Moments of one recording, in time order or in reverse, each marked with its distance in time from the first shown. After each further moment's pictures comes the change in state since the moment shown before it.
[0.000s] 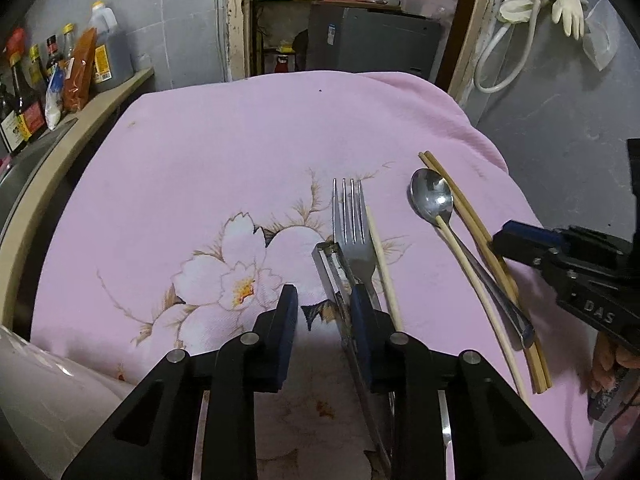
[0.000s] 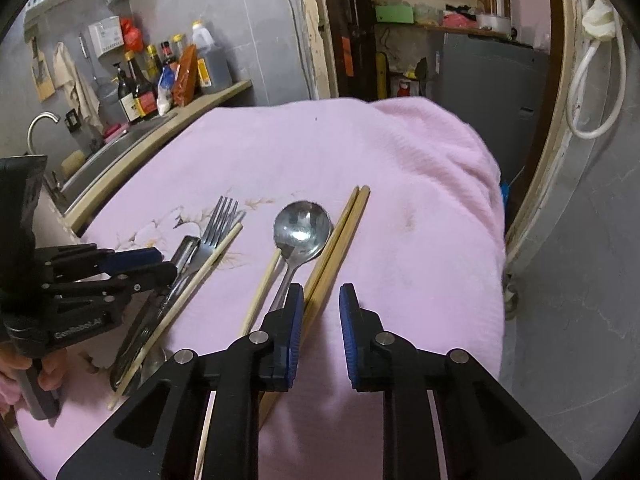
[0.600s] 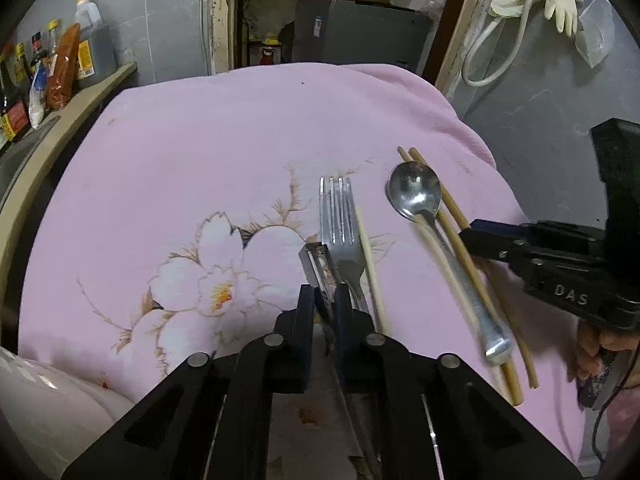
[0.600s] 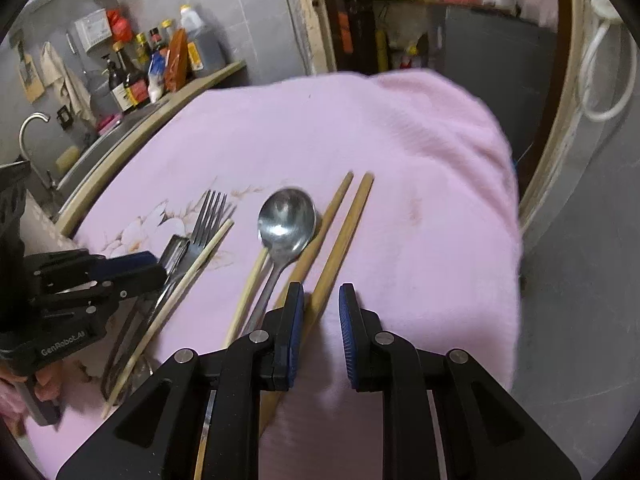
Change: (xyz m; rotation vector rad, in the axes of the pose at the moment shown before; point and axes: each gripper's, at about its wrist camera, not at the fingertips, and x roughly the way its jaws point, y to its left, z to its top) left arm 0.006 -0.008 0.006 0.004 0.038 -0.055; right arm 0.021 -0.009 0.012 0.039 0.090 0.052
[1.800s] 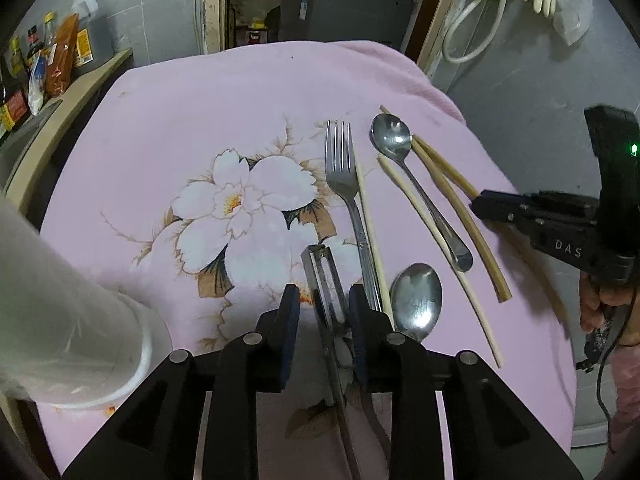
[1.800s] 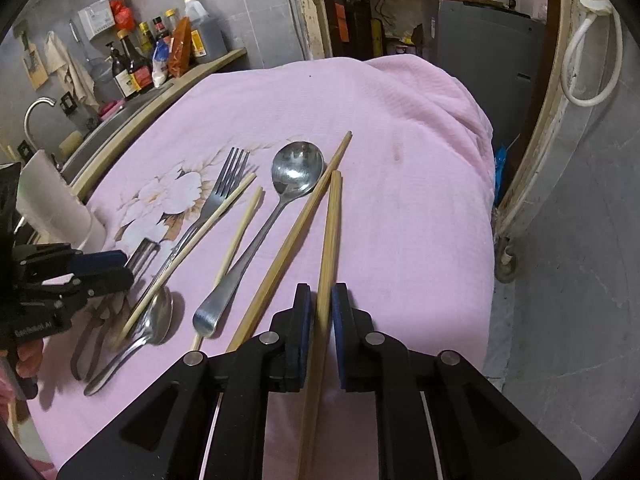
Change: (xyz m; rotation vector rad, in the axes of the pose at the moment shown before) left arm -0.033 -0.006 -0.035 0.049 0.080 -0.020; right arm -0.030 0.010 -0.032 -0.029 0.018 -0.069
